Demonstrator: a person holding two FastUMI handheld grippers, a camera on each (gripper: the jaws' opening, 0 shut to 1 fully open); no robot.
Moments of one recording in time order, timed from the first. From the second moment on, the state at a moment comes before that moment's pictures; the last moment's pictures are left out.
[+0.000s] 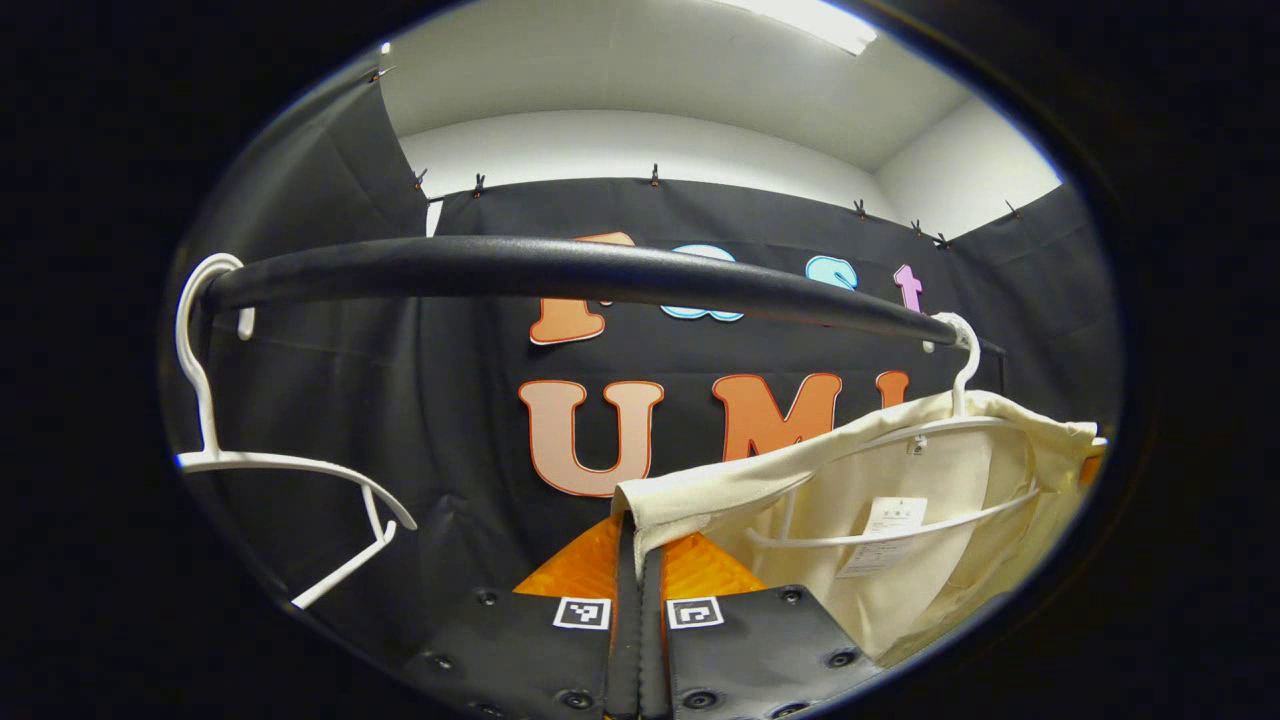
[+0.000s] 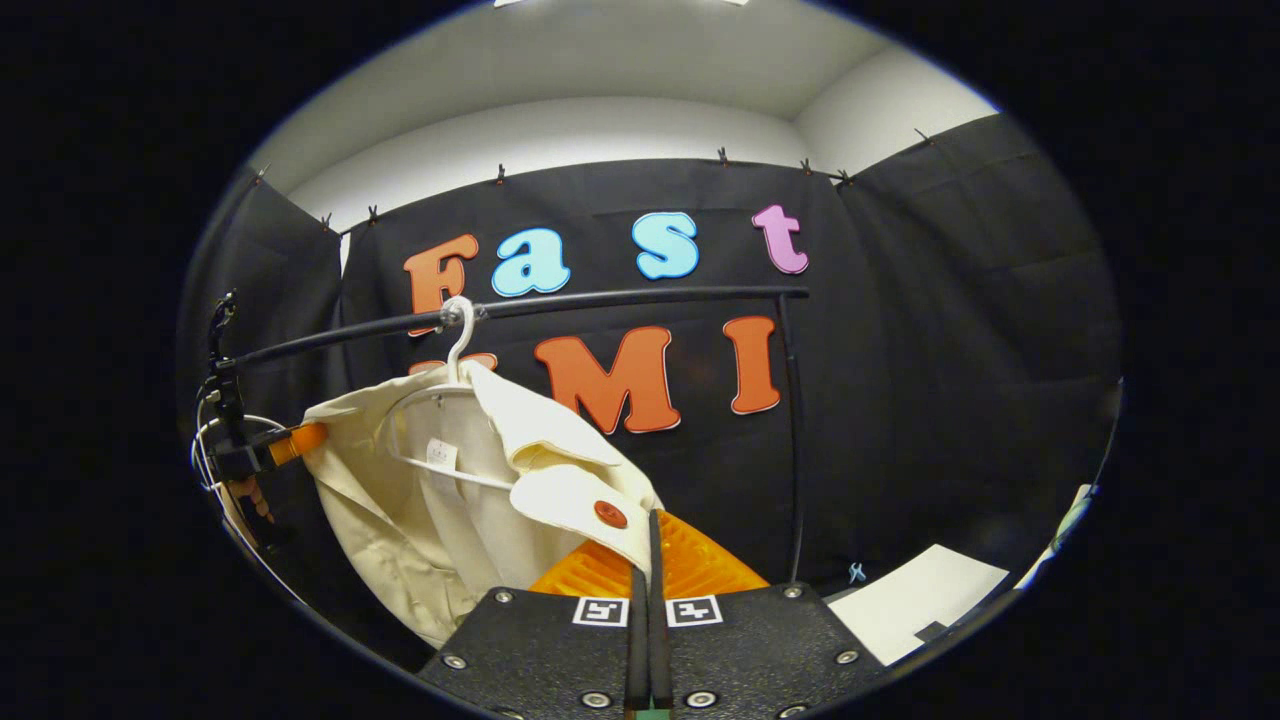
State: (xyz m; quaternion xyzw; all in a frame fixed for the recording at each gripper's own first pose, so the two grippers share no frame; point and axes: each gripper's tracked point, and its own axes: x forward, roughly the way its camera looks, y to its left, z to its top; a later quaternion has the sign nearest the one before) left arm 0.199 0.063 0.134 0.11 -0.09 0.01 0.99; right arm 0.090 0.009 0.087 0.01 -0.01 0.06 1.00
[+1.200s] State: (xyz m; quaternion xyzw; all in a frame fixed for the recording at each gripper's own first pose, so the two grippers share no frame) left arm 0.221 0.088 0.057 0.13 -0.02 0.04 0.99; right arm 0.175 -0.050 0.043 -0.02 0.04 0.04 1.00
